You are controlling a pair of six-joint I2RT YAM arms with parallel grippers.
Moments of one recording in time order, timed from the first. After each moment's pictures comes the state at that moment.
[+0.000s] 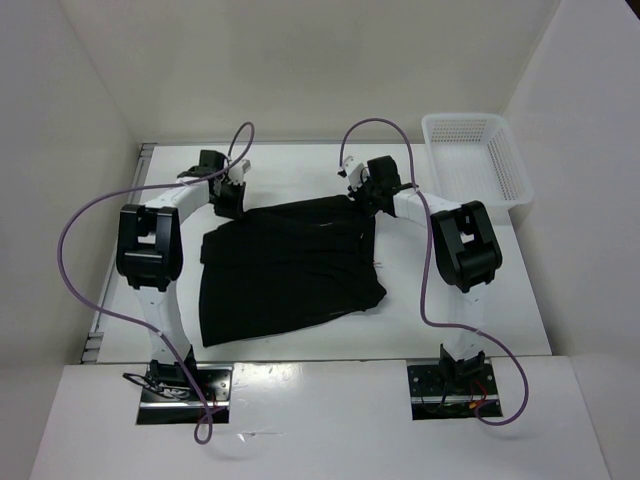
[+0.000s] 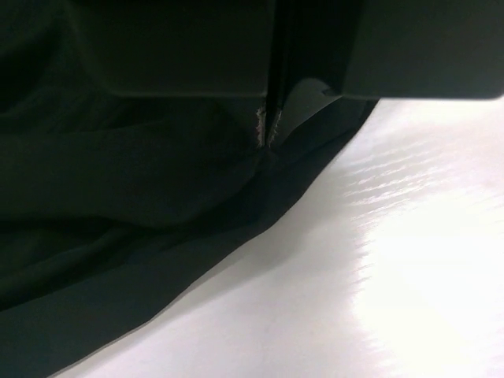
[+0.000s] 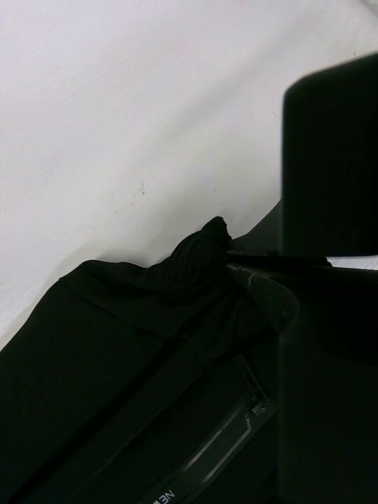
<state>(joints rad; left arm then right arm) -0.06 2.04 1.47 -0.50 0.29 0.07 0.33 2.03 1.37 -0.11 -0.14 -0.50</state>
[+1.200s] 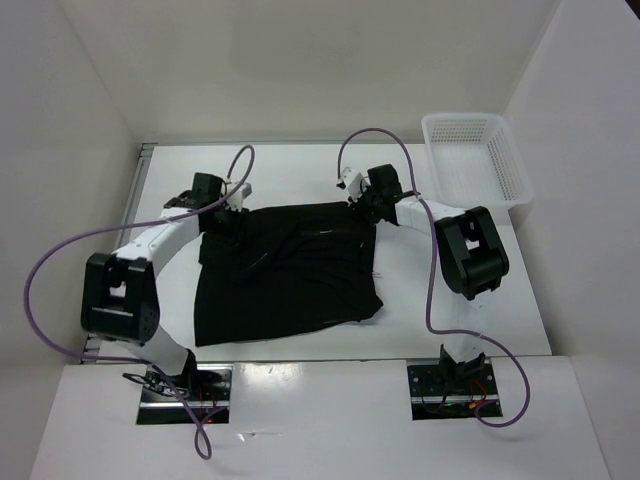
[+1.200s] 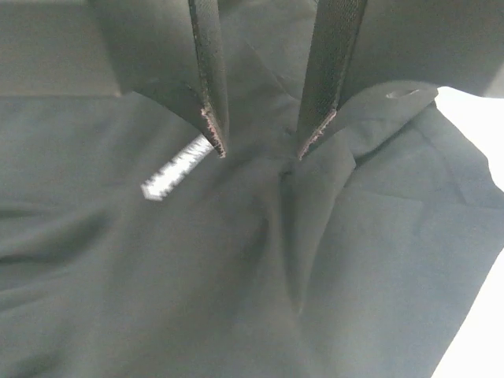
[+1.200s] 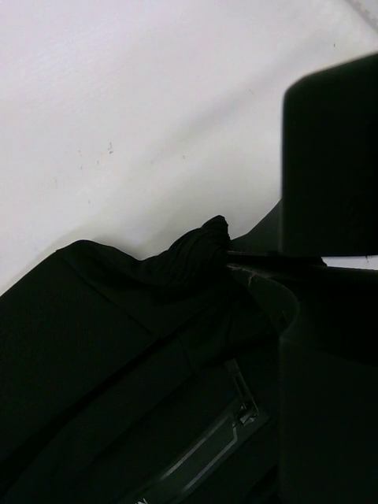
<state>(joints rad) -0.13 1.53 1.11 -0.59 0.28 0.07 0.35 1.95 1.25 -0.11 -0.15 -0.57</state>
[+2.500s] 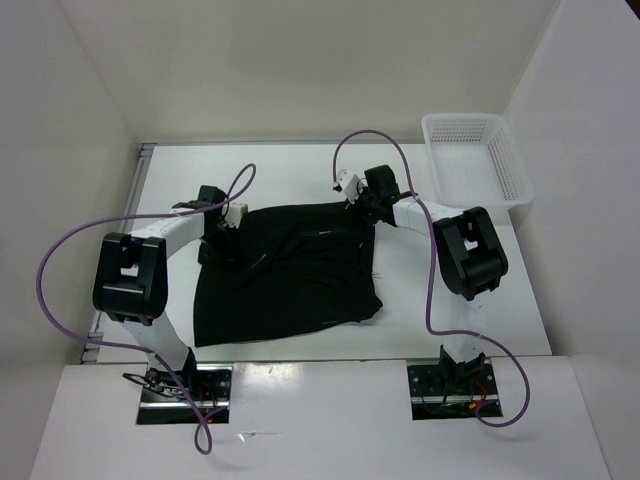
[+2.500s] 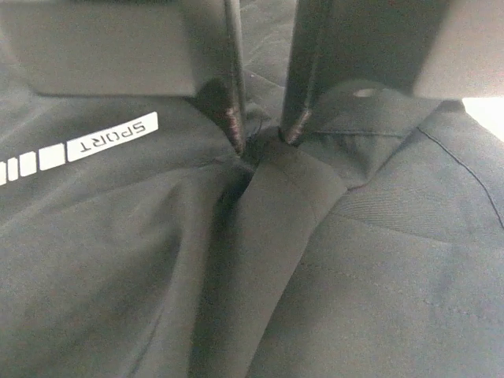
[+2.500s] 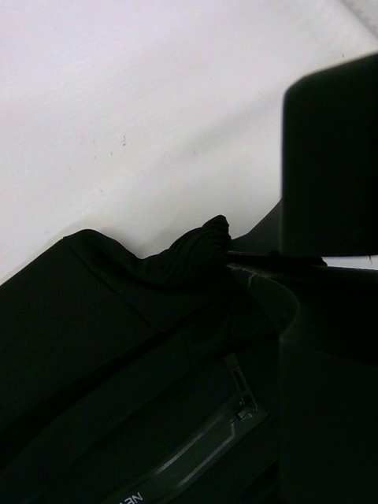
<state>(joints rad) -0.10 1.73 1.07 -0.63 0.17 0.07 0.37 1.95 1.25 -0.11 -0.15 -0.61</state>
